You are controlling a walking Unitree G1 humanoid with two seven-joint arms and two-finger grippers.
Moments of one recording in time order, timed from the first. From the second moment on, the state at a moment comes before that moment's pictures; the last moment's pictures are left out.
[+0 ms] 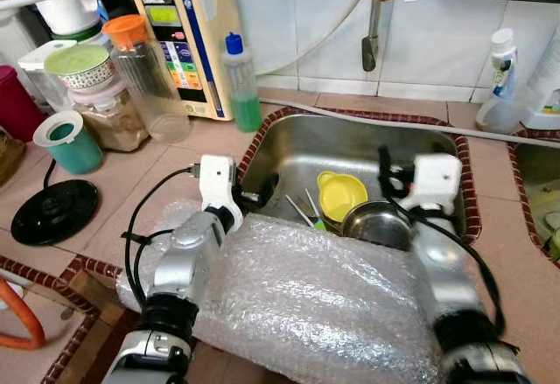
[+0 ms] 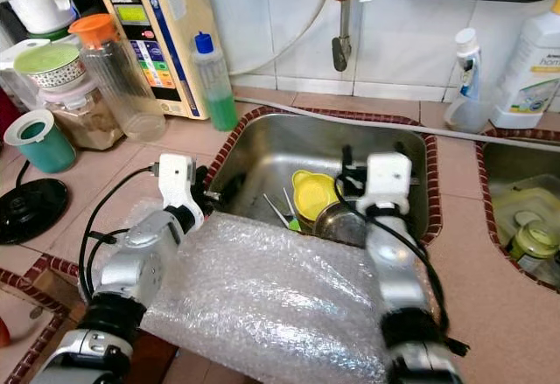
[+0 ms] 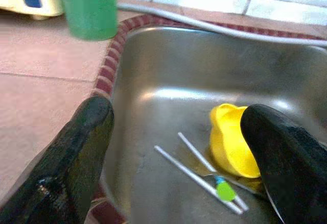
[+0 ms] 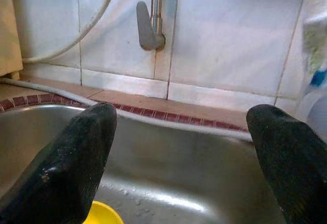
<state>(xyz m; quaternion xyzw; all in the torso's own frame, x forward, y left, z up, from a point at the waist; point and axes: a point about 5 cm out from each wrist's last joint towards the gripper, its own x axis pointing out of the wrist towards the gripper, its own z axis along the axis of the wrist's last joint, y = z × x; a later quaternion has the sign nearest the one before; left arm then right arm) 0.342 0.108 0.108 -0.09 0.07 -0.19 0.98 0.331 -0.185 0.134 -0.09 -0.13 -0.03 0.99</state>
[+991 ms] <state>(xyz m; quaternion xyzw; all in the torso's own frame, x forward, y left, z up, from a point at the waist) 0.319 0.118 0.091 -0.09 0.09 -0.11 0.98 0.294 -0.180 0.145 -0.11 -0.10 -0.01 0.99</state>
